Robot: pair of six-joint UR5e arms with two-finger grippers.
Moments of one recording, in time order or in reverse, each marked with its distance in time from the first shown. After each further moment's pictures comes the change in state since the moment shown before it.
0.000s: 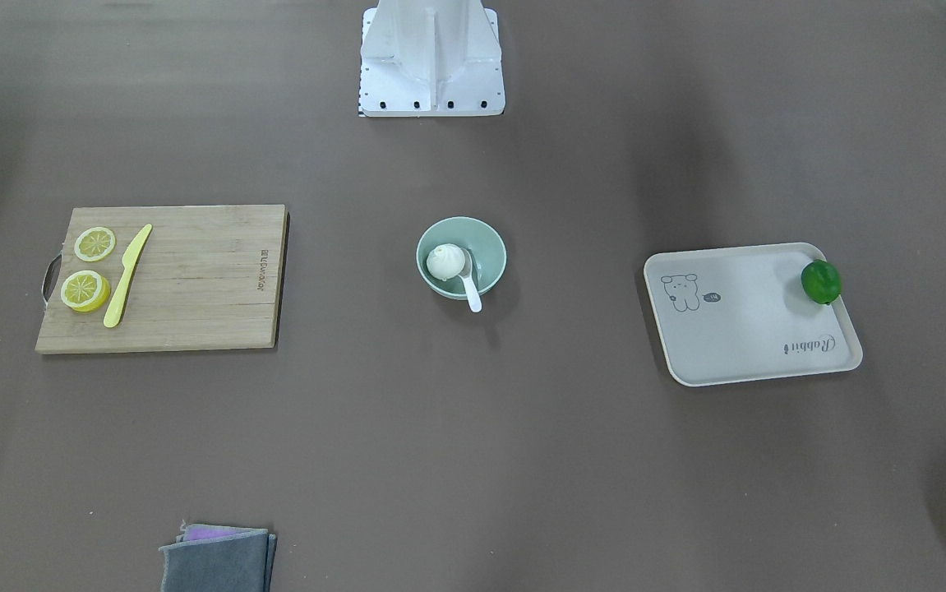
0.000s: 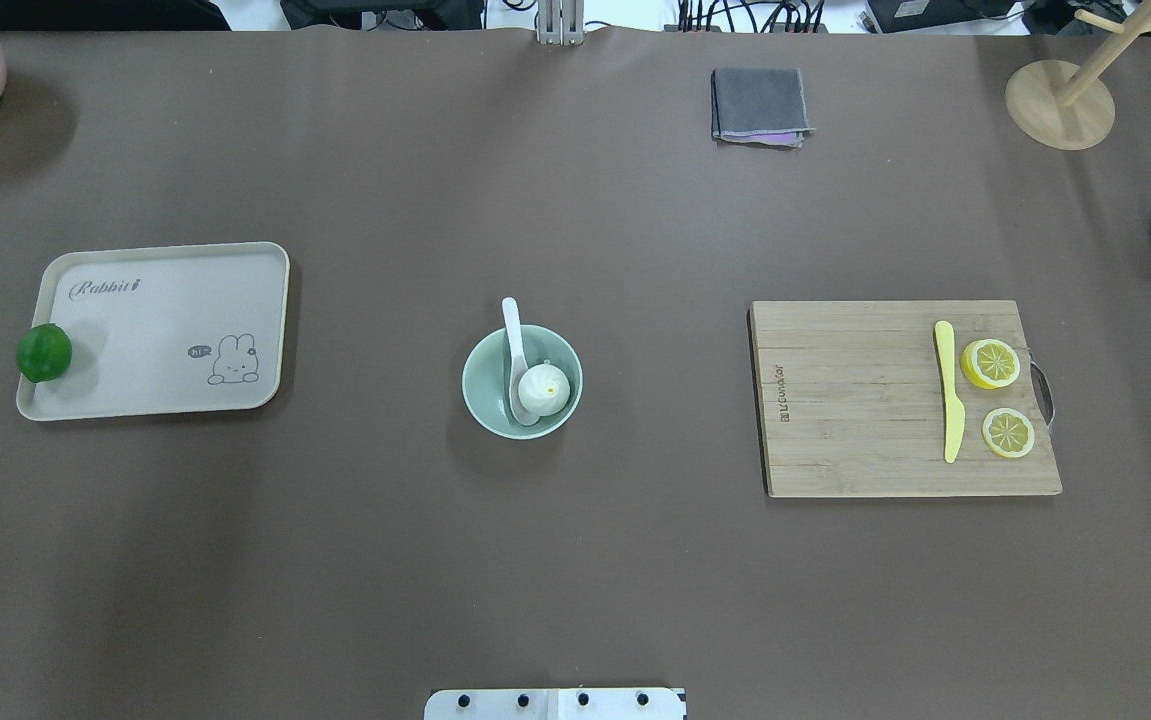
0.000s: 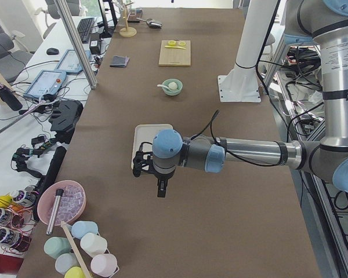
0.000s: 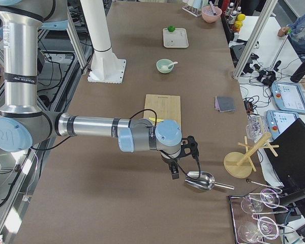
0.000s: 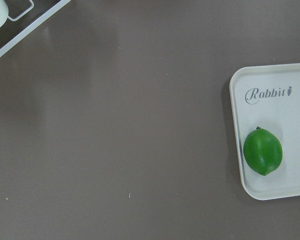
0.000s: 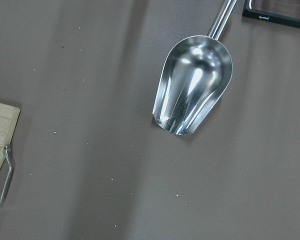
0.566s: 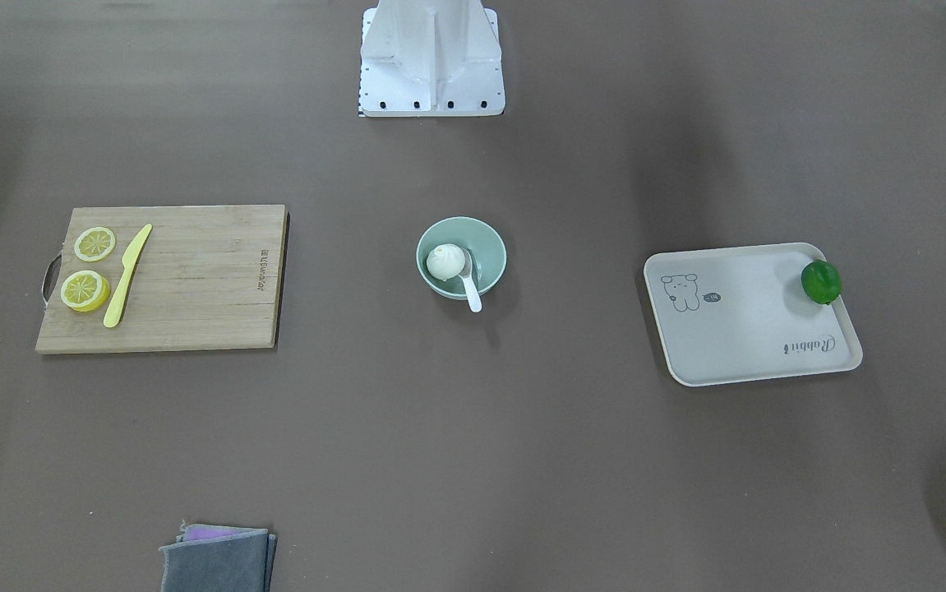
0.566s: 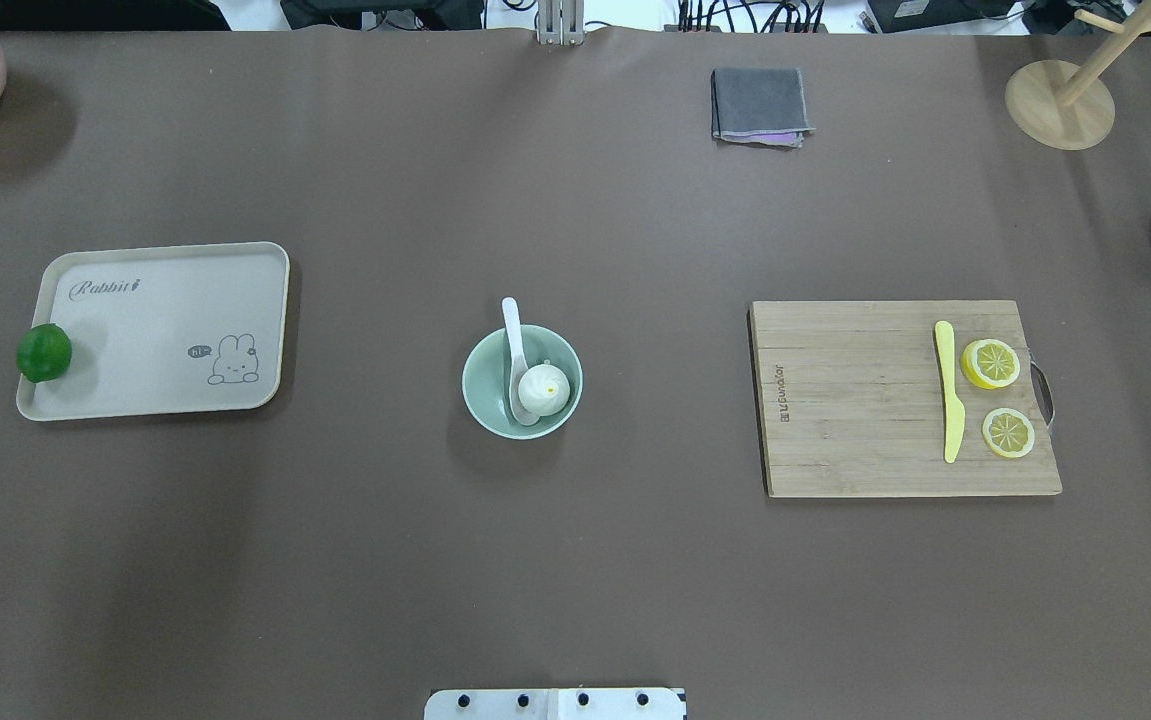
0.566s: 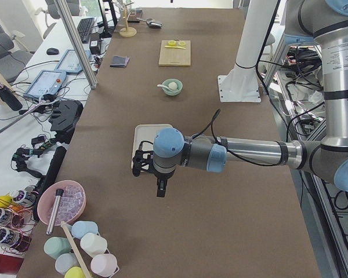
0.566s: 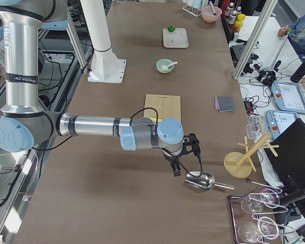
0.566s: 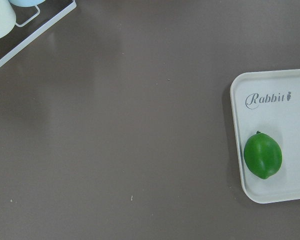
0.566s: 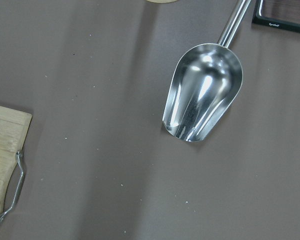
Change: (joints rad) left arm -0.020 0.000 -0.007 -0.002 -0.001 0.001; right arm -0.005 0.012 0.001 -0.002 0.022 0.007
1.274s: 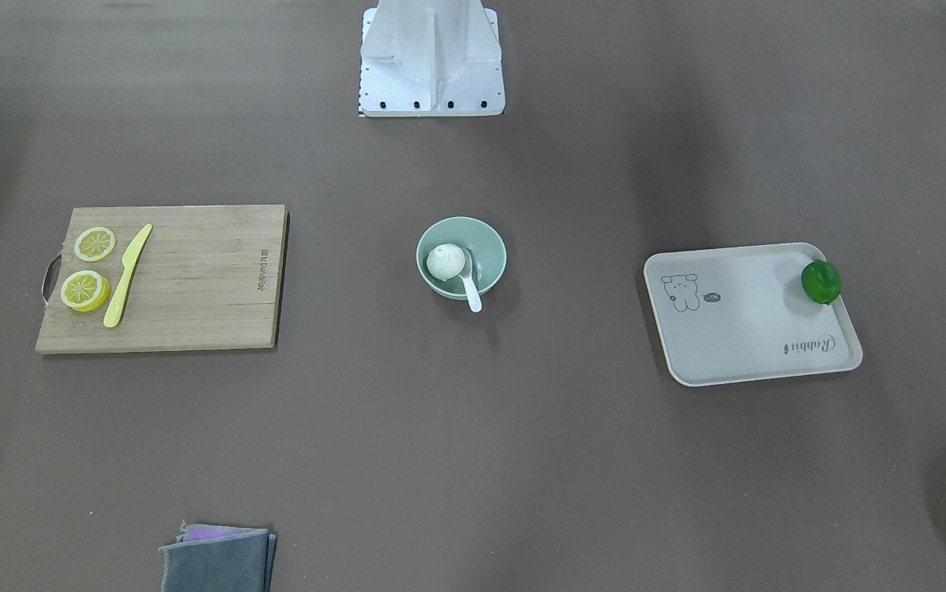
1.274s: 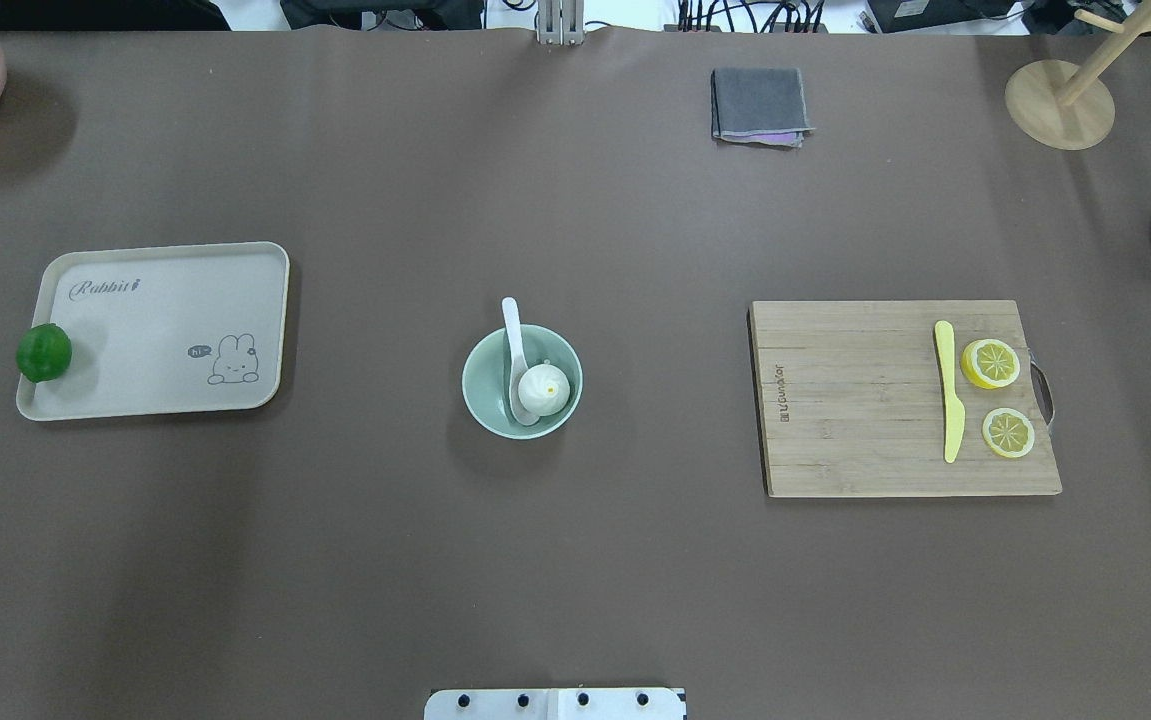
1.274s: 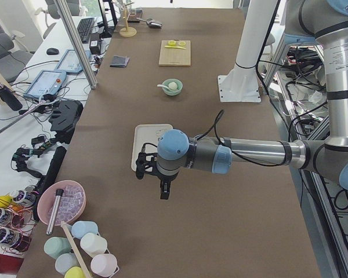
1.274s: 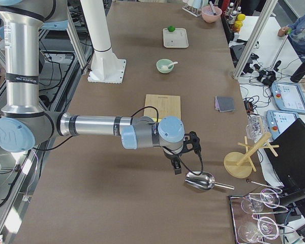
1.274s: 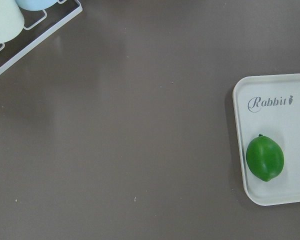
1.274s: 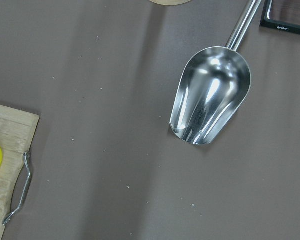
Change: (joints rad) left arm -0.023 0.041 -0.027 0.003 -0.001 -0.001; right arm -0.009 0.002 0.009 -0.004 0.006 0.003
